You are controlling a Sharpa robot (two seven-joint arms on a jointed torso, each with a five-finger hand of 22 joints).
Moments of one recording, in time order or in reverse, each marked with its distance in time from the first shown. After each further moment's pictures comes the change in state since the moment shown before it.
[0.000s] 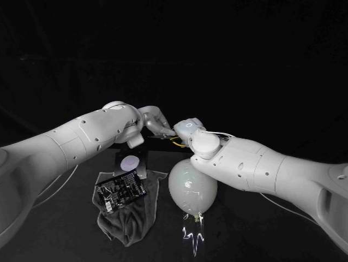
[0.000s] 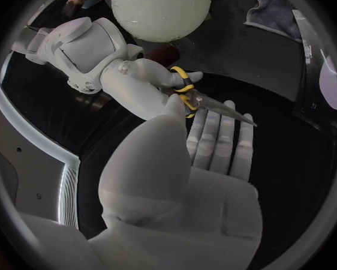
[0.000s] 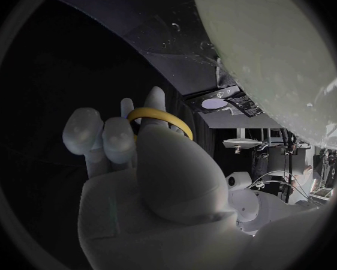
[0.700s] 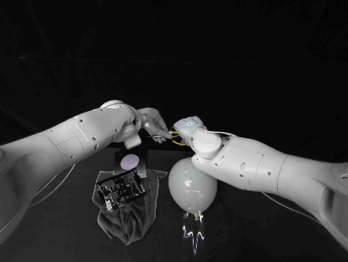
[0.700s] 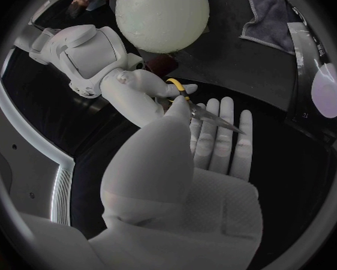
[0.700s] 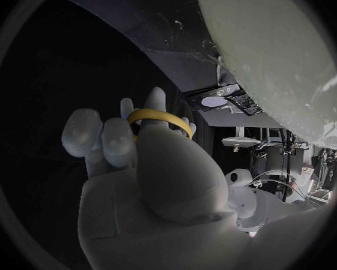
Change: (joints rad) left arm 0.000 -0.014 -0.001 0.012 0.005 0.068 -0.030; left_hand 0.063 0.020 0.051 0.010 0.000 0.044 -0.019 0.002 -0.007 0.066 -0.023 -0.004 -0.002 0.053 -0.024 0.023 0.019 0.033 0.036 -0.001 0.029 0.011; right arm 0.000 -0.015 0.000 0.024 -0.017 -0.031 -0.003; right_hand 0.000 0.000 0.000 0.014 0.000 0.007 -0.002 0.000 -0.004 0.007 0.007 0.003 -0.013 0.004 0.004 0.006 0.010 -0.001 0.011 0.003 0.012 0.000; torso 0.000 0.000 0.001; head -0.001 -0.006
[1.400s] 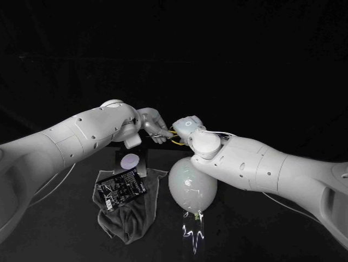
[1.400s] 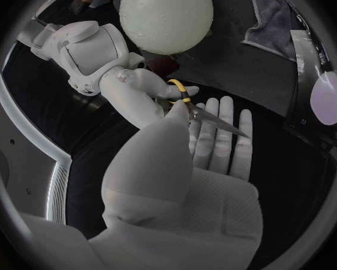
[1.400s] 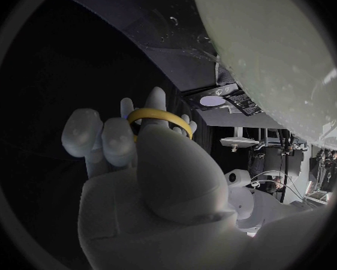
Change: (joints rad) left arm 0.001 -0.003 -0.002 0.003 0.033 0.015 -0.024; left_hand -0.001 0.053 0.072 -0.013 -0.002 0.019 -0.012 -0.006 -0.008 0.030 -0.013 -0.015 -0.001 0.015 -0.012 0.001 0.013 0.010 0.007 0.000 0.010 0.003; right arm -0.001 -0.001 0.000 0.009 -0.016 -0.006 -0.002; right_hand -0.005 -0.006 0.000 0.000 0.000 0.002 -0.002 0.004 -0.001 0.000 0.000 -0.002 -0.004 0.000 0.000 0.000 -0.004 0.000 0.000 0.000 0.000 0.000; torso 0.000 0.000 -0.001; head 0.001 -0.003
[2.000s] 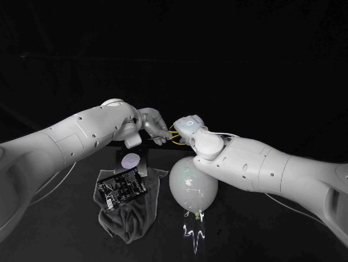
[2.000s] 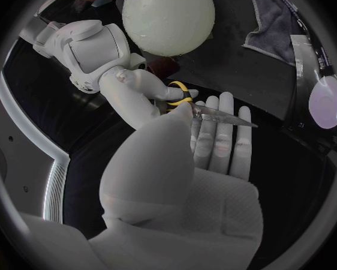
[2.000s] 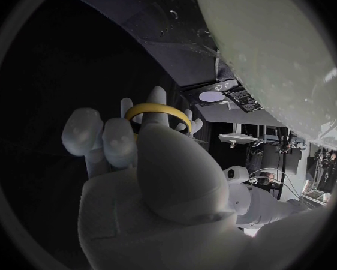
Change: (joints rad) left arm 0.002 -0.002 -0.001 0.000 0.018 0.020 -0.015; left_hand 0.034 -0.045 0.190 0.044 -0.005 0.038 -0.020 0.062 0.067 0.069 0.009 -0.001 0.005 0.078 -0.021 0.022 0.034 0.028 0.020 -0.005 0.062 0.034; right arm -0.002 -0.012 -0.002 0.016 -0.006 -0.053 0.005; right_hand -0.001 -0.015 0.000 0.017 0.000 0.015 -0.004 0.000 -0.005 0.005 0.005 0.004 -0.017 -0.001 -0.002 -0.014 -0.024 -0.002 -0.002 -0.009 -0.021 -0.001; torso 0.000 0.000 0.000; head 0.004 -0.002
